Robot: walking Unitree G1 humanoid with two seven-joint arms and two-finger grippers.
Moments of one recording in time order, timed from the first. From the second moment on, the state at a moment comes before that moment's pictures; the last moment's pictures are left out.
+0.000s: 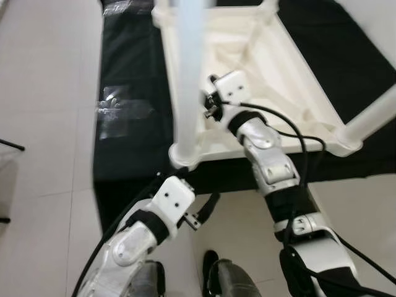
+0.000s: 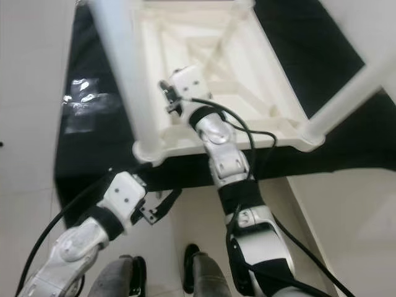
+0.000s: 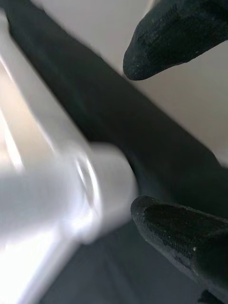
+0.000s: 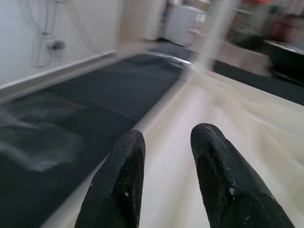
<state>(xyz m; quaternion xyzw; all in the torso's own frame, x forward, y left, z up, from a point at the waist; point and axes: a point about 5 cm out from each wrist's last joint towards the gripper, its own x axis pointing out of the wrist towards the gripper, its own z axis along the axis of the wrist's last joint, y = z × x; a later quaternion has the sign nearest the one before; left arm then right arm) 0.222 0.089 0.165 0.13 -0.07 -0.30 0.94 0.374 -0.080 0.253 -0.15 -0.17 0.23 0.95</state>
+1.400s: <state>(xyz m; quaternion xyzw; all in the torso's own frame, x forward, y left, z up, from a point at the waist) 0.217 0.088 0.148 0.06 -0.03 -0.31 0.95 0.350 -0.135 0.248 -0.37 0.06 0.60 0.71</state>
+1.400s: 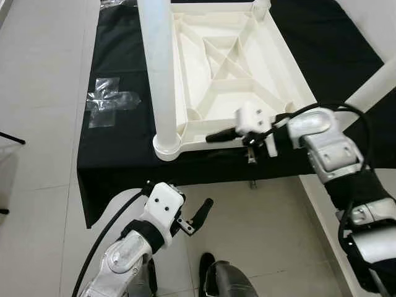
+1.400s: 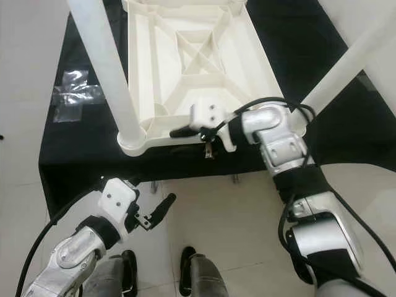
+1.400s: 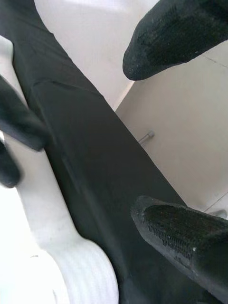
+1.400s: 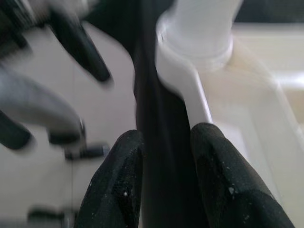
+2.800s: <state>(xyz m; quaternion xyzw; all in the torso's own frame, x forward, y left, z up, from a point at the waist) 0.216 0.085 0.147 0.07 -0.04 -0.31 0.95 0.370 -0.147 0.249 -0.42 0.12 0.56 0.71</state>
